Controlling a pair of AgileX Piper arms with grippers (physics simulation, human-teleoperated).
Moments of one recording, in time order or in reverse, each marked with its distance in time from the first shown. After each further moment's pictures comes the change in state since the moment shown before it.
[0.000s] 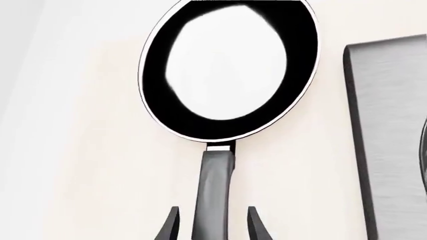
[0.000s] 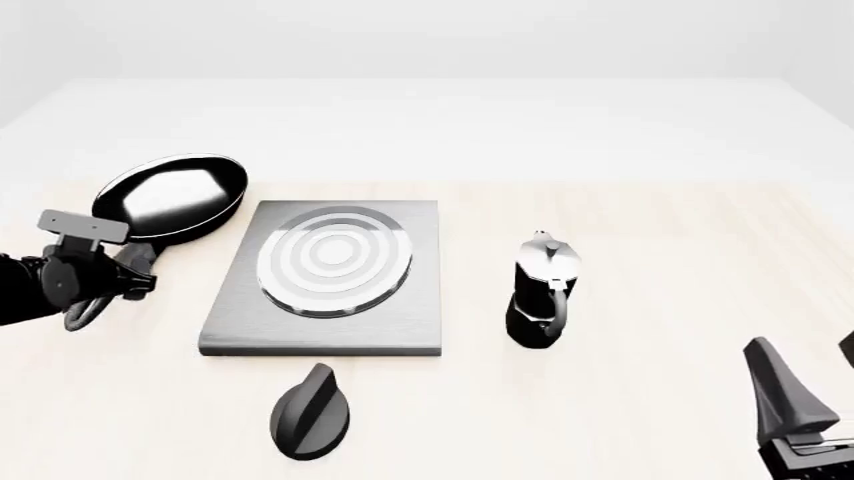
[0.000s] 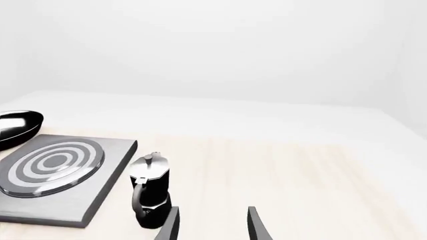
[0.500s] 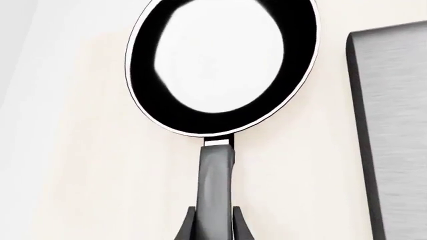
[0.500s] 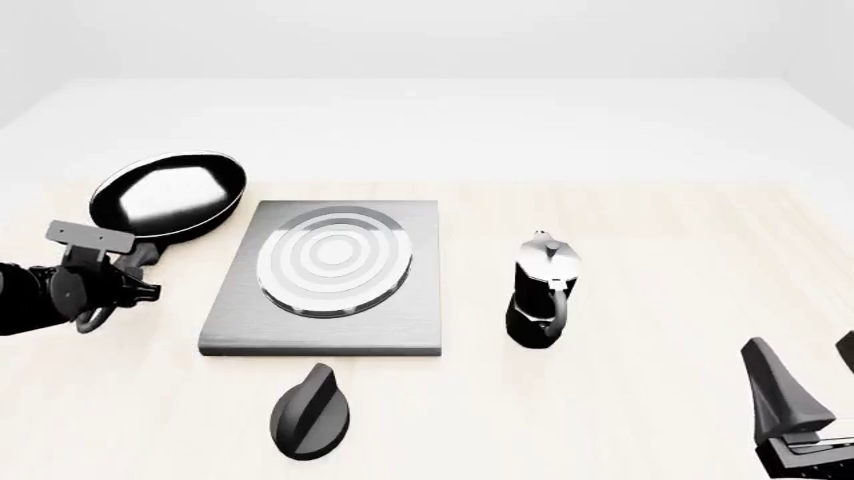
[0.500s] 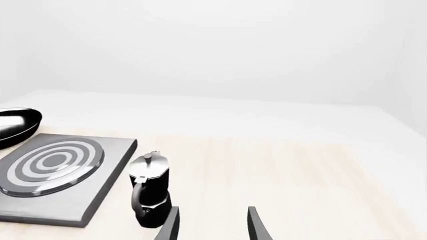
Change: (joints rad) left arm 0.002 0.046 0.012 -0.044 0.005; right arm -0.002 0.010 0.010 -0.016 0.003
